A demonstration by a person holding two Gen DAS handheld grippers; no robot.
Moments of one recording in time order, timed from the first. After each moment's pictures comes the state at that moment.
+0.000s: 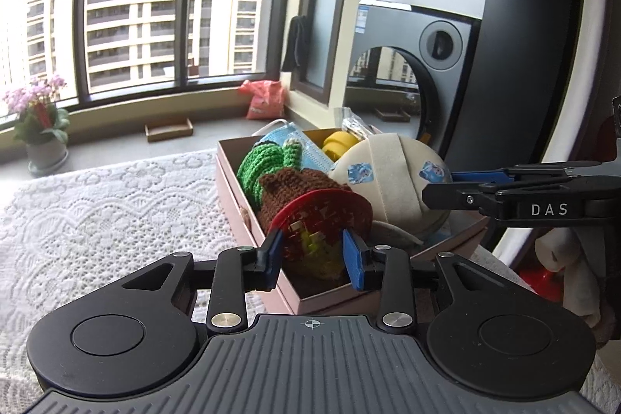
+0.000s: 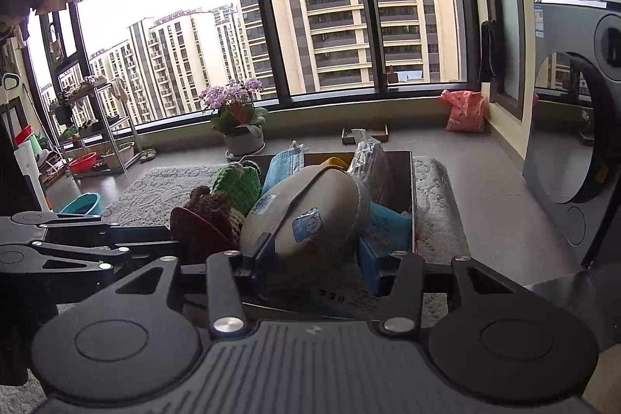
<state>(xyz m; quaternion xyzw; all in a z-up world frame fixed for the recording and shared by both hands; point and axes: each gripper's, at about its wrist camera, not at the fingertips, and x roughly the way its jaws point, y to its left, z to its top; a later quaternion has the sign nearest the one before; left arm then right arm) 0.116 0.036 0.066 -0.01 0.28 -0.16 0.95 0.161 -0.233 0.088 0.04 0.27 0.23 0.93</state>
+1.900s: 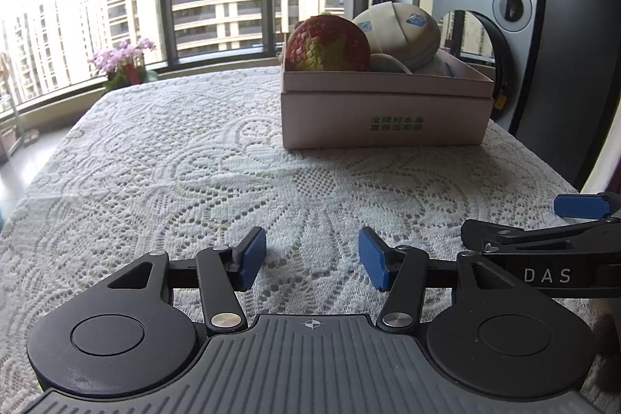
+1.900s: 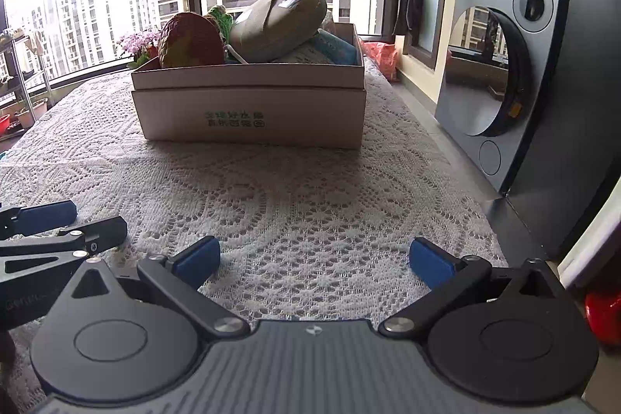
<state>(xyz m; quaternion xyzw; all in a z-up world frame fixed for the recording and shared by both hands) 0.009 0.018 0.009 0.01 0.31 -0.01 0.95 0.052 -0.194 0.016 -0.01 0.33 0.07 0.94</state>
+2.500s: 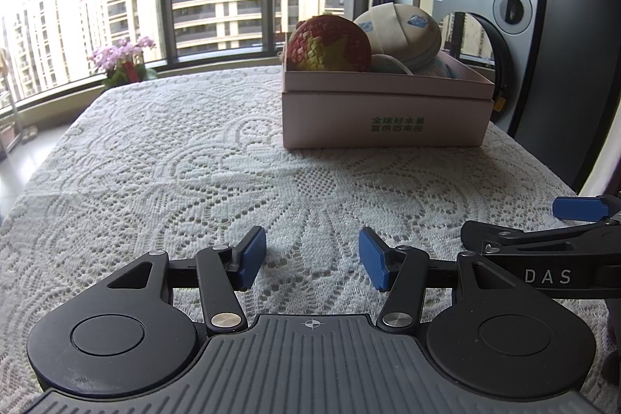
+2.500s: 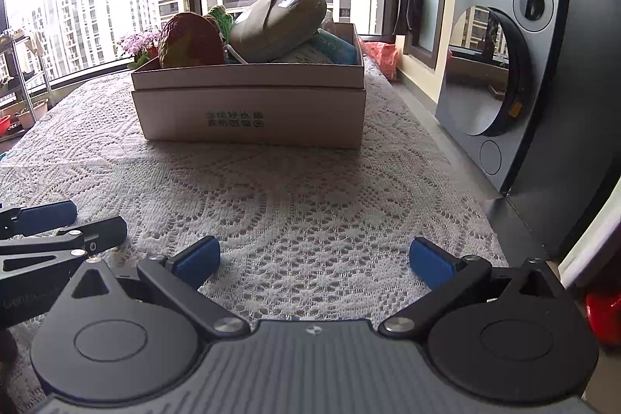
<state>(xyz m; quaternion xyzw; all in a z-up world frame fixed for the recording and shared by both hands) 0.011 0.015 0.010 0.00 0.31 -0.01 0.95 0.053 -0.194 0.017 -0.01 0.33 0.08 0.94</state>
